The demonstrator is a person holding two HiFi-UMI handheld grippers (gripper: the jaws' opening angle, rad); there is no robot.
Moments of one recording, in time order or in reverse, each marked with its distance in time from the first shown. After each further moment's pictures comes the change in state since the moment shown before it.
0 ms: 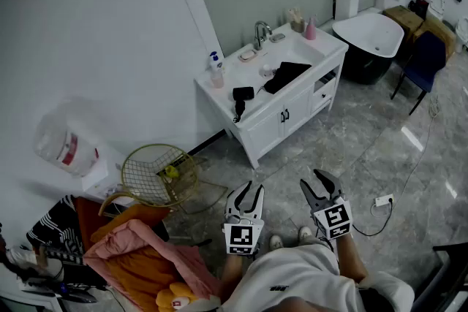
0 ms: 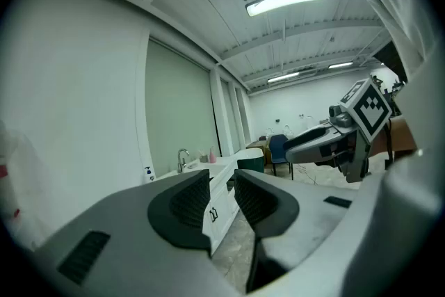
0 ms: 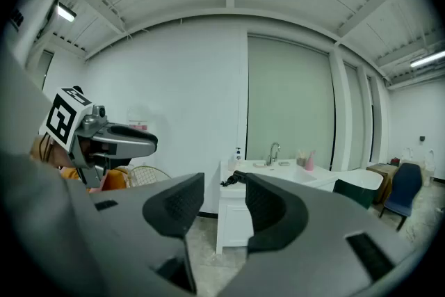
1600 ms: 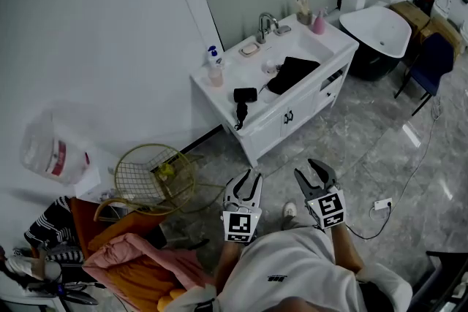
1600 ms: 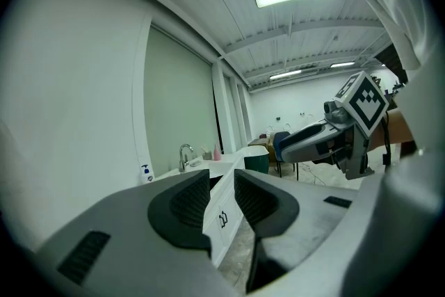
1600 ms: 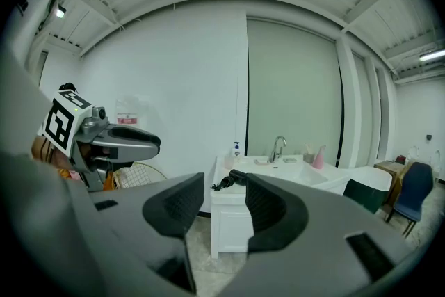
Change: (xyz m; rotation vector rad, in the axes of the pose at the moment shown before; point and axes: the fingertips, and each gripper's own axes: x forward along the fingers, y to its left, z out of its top) left arm 0.119 0.101 -0.027 -0.003 0.015 -0.007; right arm 0.161 -0.034 0.011 0.001 0.045 0.038
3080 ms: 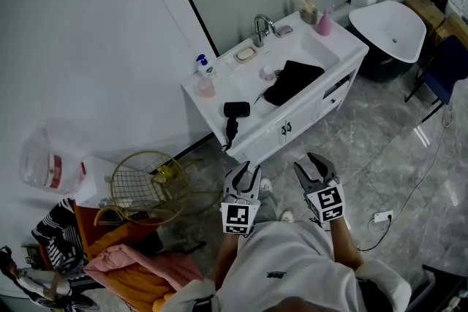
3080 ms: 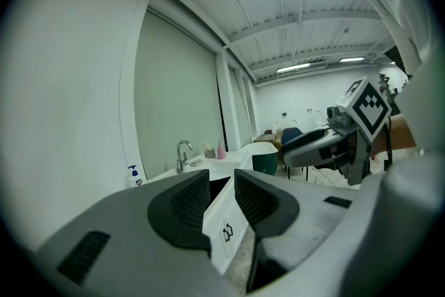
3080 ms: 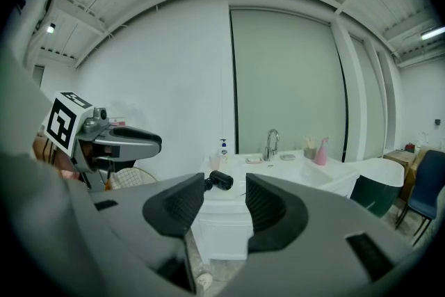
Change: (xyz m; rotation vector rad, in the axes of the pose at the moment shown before) left arm 0.173 0.017 0.009 -0.018 0.050 0.026; right arm 0.103 -0.143 -0.010 0.056 0.021 0.049
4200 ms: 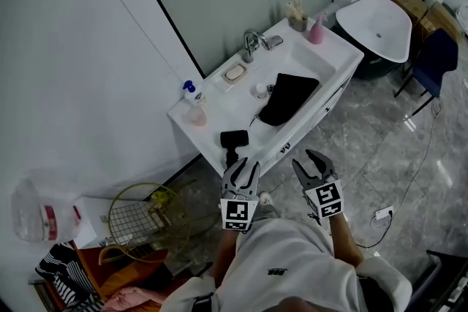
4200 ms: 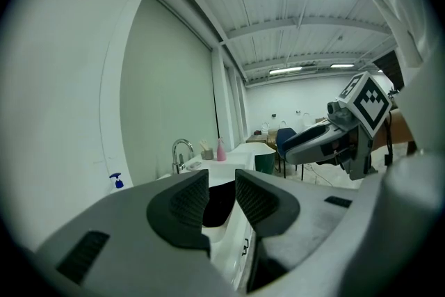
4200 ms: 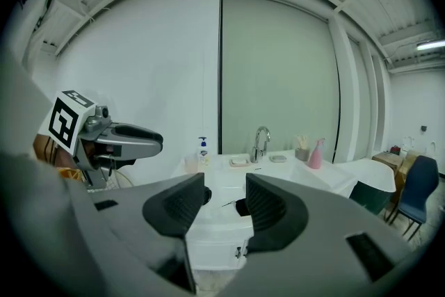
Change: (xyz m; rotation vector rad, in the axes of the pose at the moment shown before) left arm 0.132 0.109 -0.004 0.006 -0.008 -0.127; right arm 0.138 -0.053 0.035 0.005 0.052 -0.124
